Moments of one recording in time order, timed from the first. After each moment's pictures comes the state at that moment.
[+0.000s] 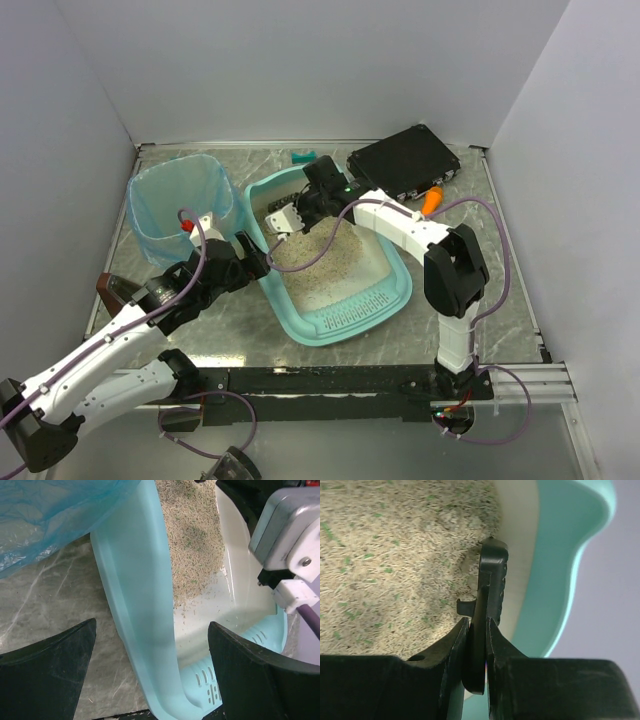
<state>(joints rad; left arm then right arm) -0.75 0.82 0.79 -0.59 -0.37 -0.98 0.68 1.93 1.64 -0.54 -0.33 -1.52</state>
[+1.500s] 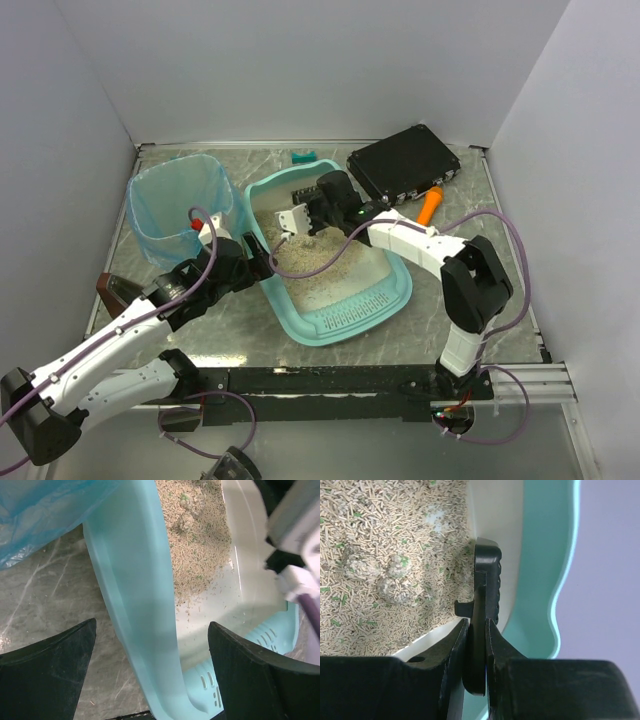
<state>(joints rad) -0.75 0.88 0.78 -0.55 -0.34 -0.96 0.69 1.78 1.34 -0.22 -0.09 -1.35</state>
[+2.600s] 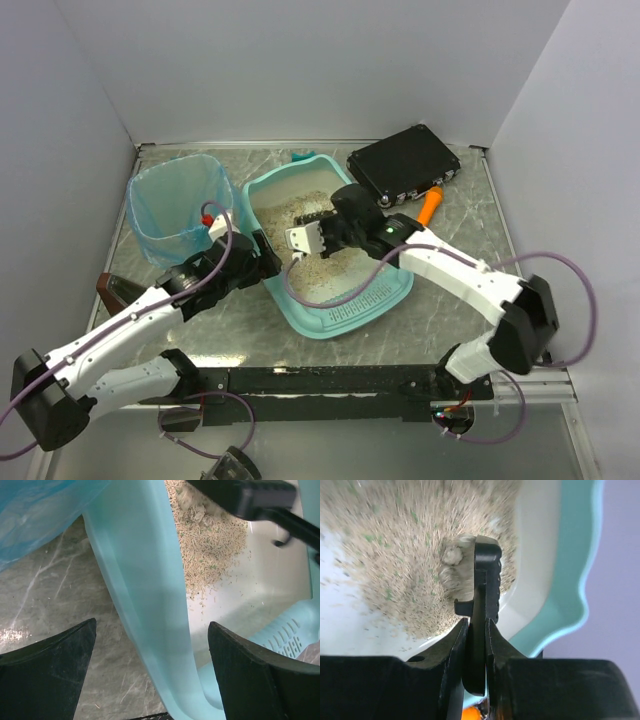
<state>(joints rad) -0.75 0.97 0.80 -0.54 -0.34 -0.94 0.77 1.49 1.25 -0.49 -0.13 -1.23</state>
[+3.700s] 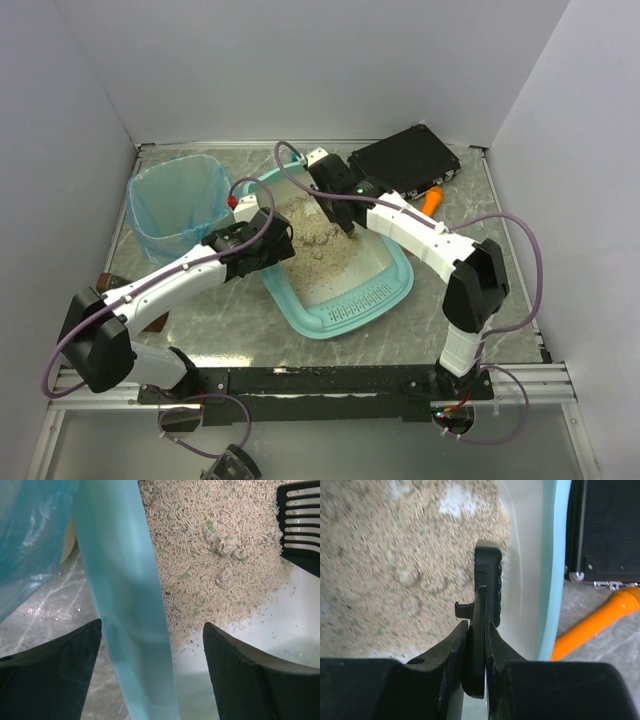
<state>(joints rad) -0.75 1.36 1.05 -0.64 -0.46 -0.97 0.72 1.76 1.61 -0.69 0.36 -0.03</state>
